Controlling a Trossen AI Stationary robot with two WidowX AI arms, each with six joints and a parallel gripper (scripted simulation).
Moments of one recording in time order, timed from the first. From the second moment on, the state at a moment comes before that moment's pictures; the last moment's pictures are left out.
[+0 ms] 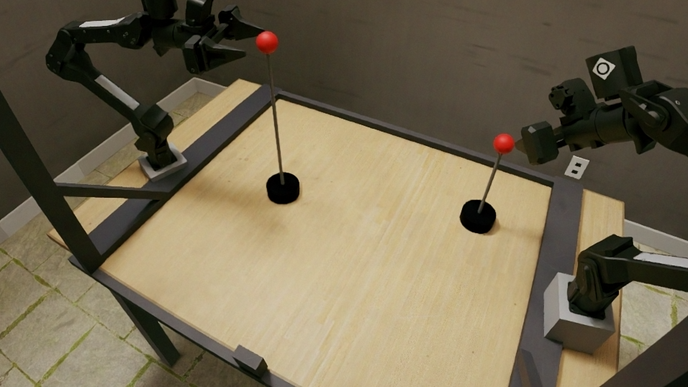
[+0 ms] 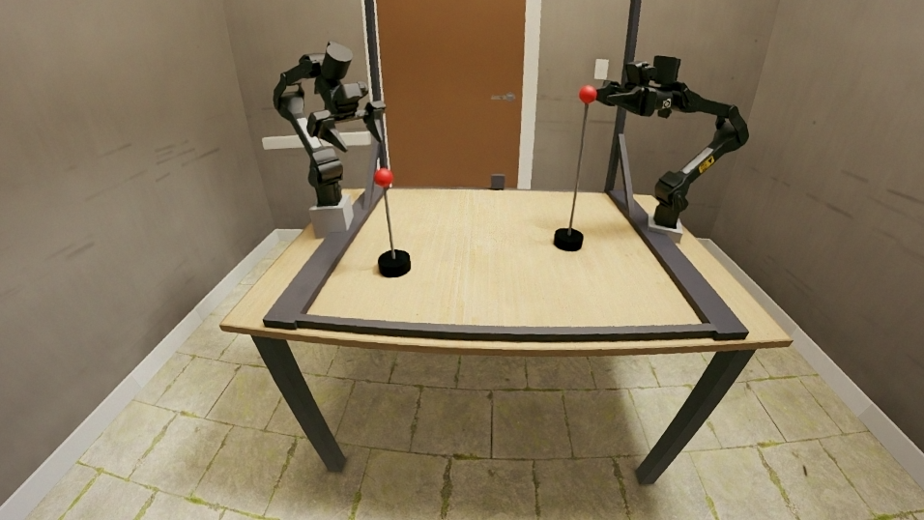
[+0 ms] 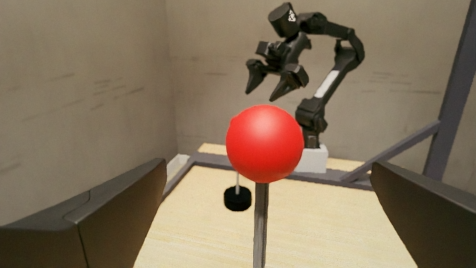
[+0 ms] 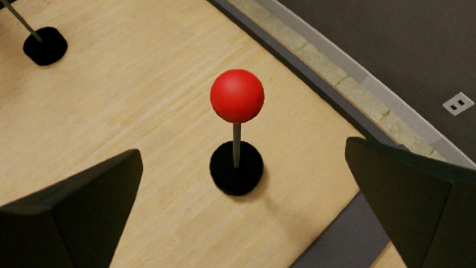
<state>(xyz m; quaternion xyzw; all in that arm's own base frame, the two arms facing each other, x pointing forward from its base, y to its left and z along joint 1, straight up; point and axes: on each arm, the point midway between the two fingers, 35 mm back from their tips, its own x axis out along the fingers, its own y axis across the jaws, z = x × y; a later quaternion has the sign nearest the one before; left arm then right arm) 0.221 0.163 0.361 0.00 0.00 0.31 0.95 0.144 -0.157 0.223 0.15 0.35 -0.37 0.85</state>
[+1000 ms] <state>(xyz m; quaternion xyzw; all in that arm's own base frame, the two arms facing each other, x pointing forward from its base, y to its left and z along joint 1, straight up) 0.265 0.196 0.361 0.00 0.00 0.31 0.95 0.144 -0.157 0.223 0.15 0.35 -0.37 0.85</state>
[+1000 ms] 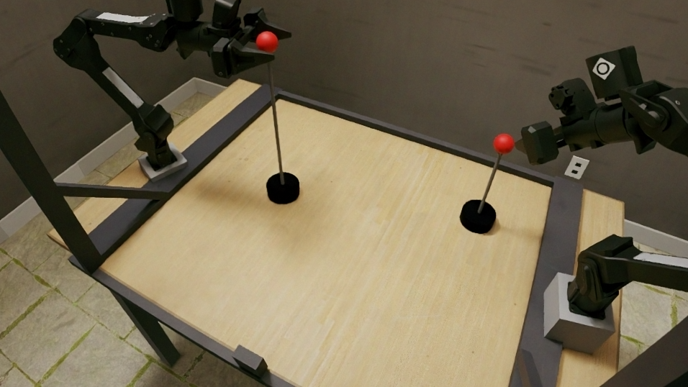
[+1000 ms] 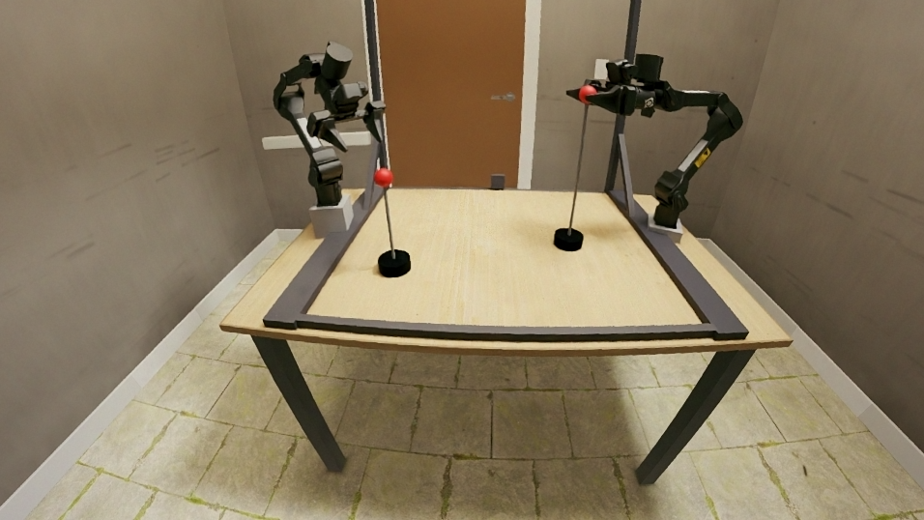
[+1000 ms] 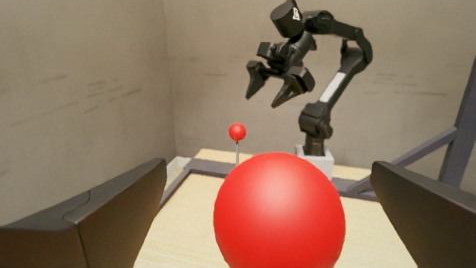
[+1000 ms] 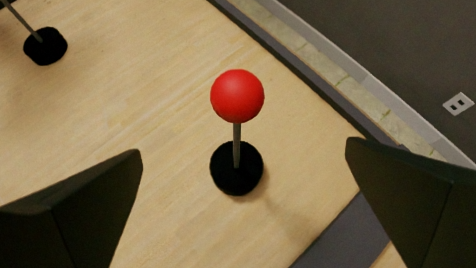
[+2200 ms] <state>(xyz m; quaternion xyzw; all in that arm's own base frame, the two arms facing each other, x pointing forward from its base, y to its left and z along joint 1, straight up) 0.267 0.197 0.362 0.00 0.00 0.31 0.95 0.168 -0.185 0.191 0.15 0.35 -0.37 0.85</state>
